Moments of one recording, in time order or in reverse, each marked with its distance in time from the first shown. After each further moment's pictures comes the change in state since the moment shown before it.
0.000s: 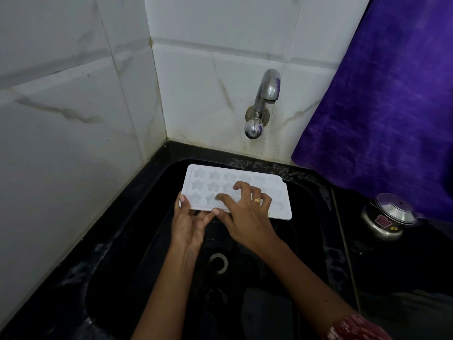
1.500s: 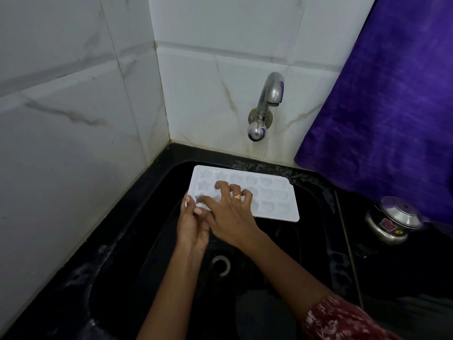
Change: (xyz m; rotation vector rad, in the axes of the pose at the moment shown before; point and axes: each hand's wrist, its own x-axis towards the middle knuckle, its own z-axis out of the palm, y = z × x) left_hand 0.003 -0.002 0.003 0.004 -0.058 0.022; right_hand 0.021 -0.029 0.009 -0.028 -0.030 -0.092
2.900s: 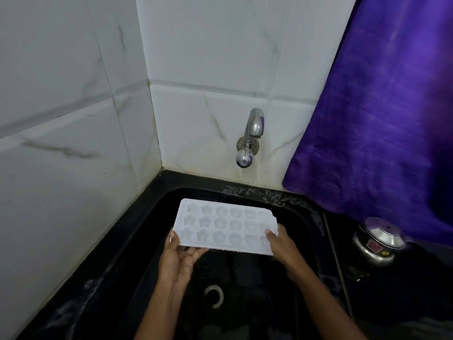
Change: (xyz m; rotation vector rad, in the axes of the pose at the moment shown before) left_hand -0.001 0.007 -0.019 -0.019 0.049 -0.062; right_hand -0.038 0.103 -0.013 0.841 -0.081 0.831
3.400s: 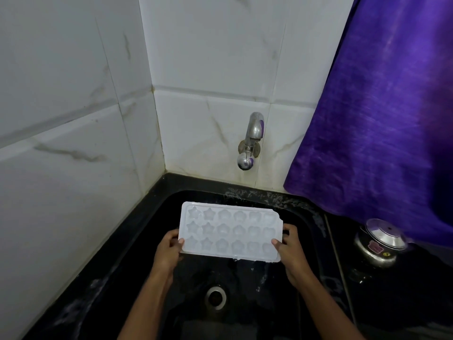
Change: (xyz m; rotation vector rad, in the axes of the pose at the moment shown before) left_hand 0.023 0.019 -0.019 0.933 0.110 0.180; right_hand -0.002 0.017 -0.001 0.323 0.100 -0.079
